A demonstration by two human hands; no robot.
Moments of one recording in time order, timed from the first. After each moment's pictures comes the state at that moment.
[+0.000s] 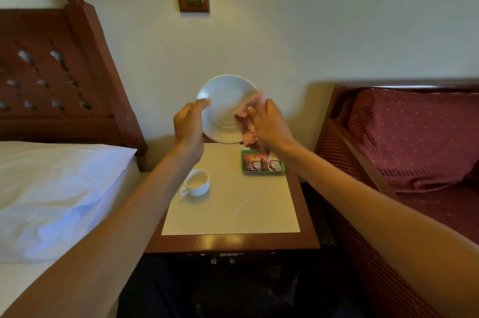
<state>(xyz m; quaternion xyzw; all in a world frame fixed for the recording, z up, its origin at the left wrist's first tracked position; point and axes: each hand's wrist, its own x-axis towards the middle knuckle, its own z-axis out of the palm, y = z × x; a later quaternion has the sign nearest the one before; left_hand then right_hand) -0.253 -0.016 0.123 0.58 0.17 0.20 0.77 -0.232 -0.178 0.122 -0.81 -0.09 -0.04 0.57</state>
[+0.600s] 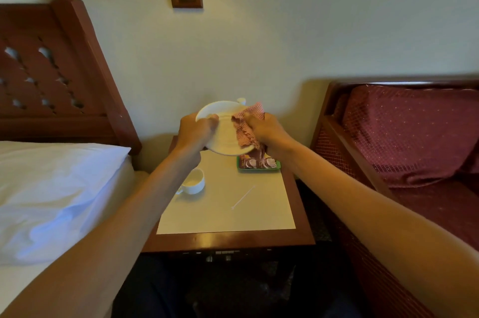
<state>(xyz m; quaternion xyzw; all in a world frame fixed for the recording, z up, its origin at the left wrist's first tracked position) -0.257 -0.031 0.112 0.72 0.17 0.13 0.66 -0.223 -0.182 0.111 -0.73 0.02 0.07 0.68</state>
